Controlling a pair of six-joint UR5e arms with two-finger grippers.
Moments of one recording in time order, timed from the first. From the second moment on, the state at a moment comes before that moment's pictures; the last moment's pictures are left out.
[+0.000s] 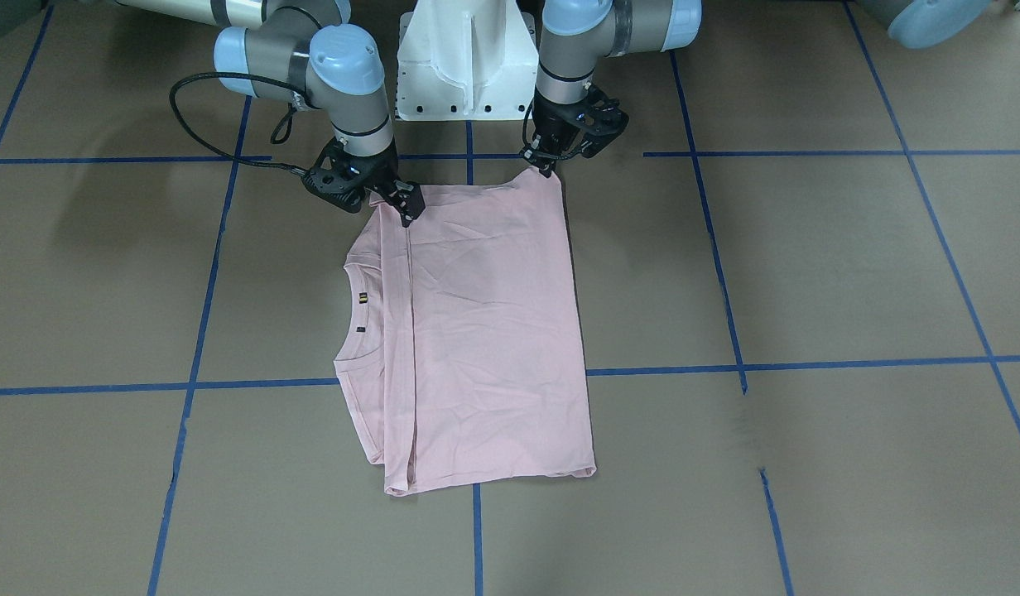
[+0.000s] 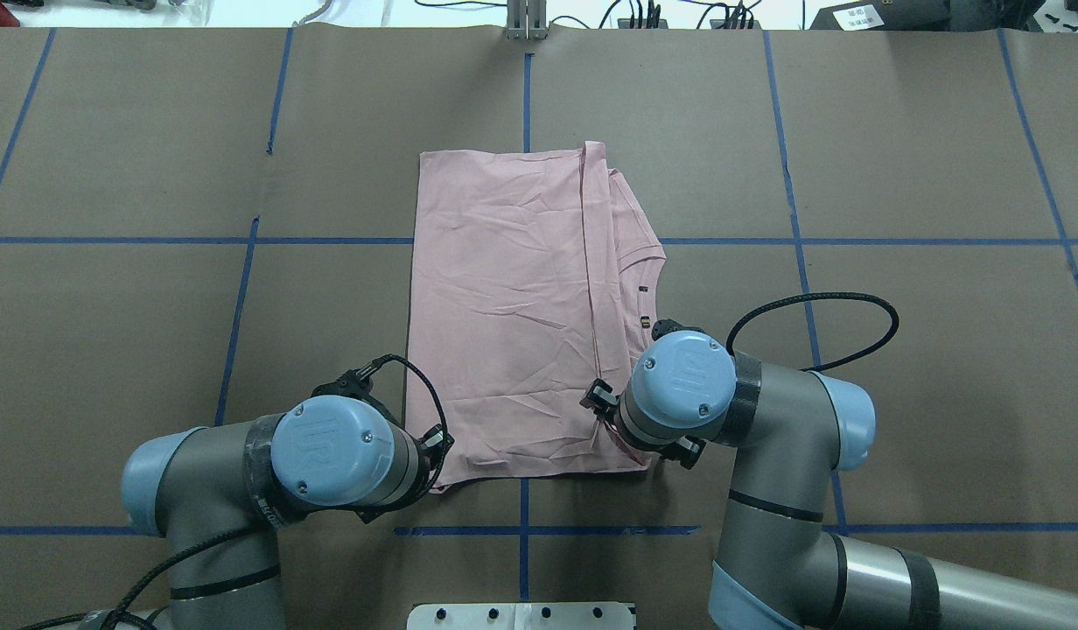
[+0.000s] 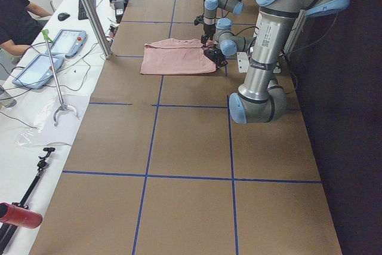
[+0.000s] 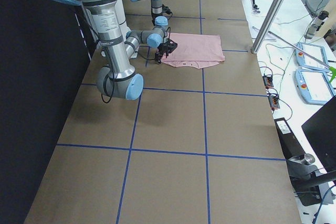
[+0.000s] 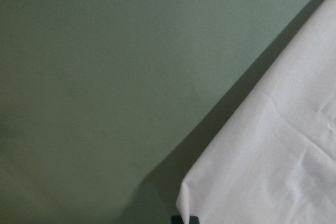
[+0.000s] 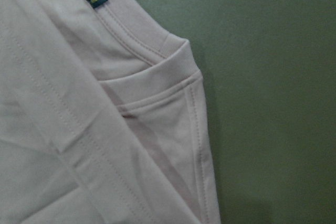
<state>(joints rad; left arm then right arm) -0.26 -2.03 -1.91 -1.59 -1.72 -2.14 0.35 -1.11 1.78 -1.51 1.78 1.88</state>
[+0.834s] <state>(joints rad) -0.26 -2.03 -1.91 -1.59 -1.72 -2.14 0.32 -1.11 1.79 -1.52 1.79 1.89</state>
